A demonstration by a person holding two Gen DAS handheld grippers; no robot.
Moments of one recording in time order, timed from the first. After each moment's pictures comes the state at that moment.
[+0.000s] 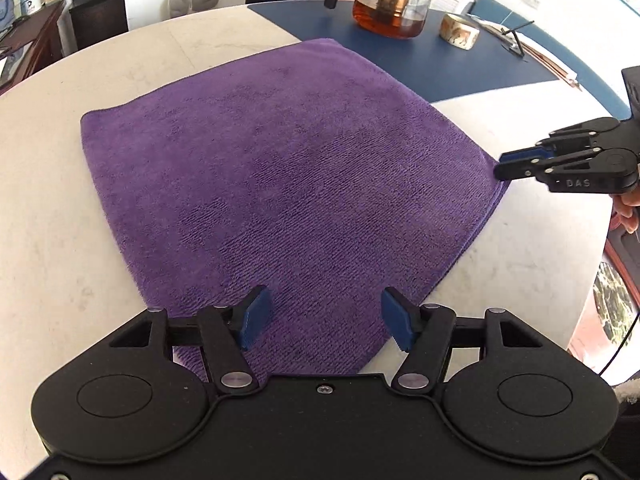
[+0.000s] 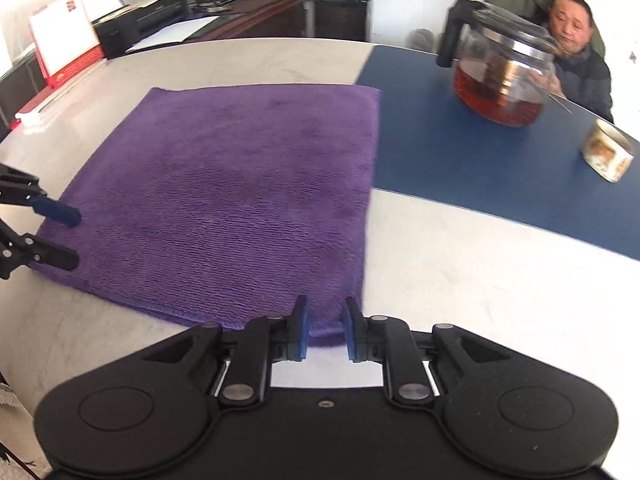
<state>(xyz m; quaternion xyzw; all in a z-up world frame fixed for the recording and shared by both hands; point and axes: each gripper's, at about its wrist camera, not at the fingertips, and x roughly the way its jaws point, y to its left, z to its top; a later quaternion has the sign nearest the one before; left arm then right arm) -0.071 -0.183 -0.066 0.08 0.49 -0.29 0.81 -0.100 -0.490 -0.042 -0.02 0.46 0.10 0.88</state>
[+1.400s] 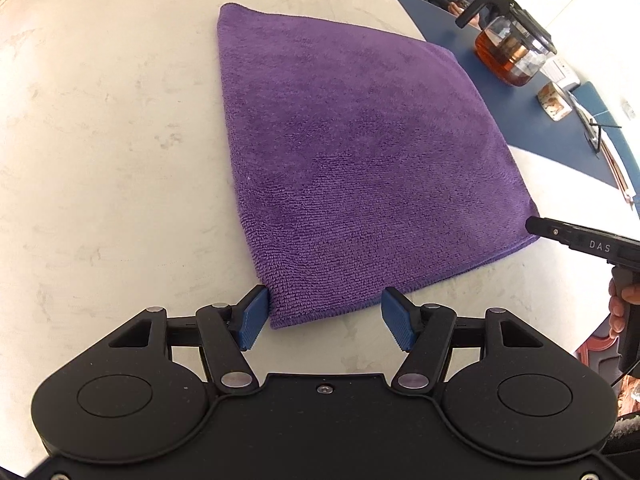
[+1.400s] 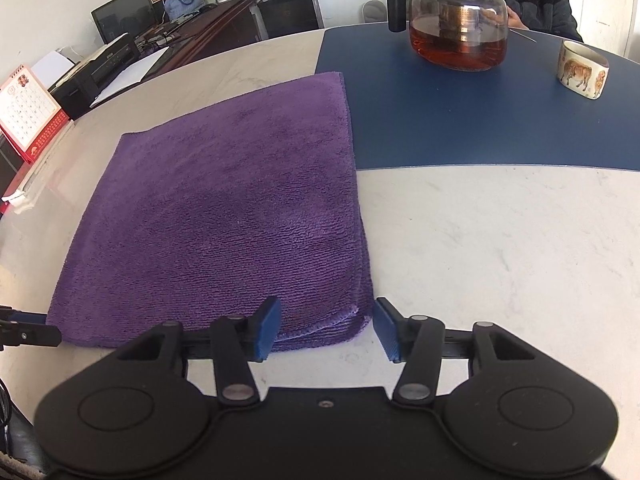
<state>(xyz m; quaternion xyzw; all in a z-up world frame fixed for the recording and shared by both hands) -0.092 -0.145 -0.065 -0.09 0.57 -0.15 0.80 -0.084 -0.489 -0.061 0.08 0.49 0.08 0.86</state>
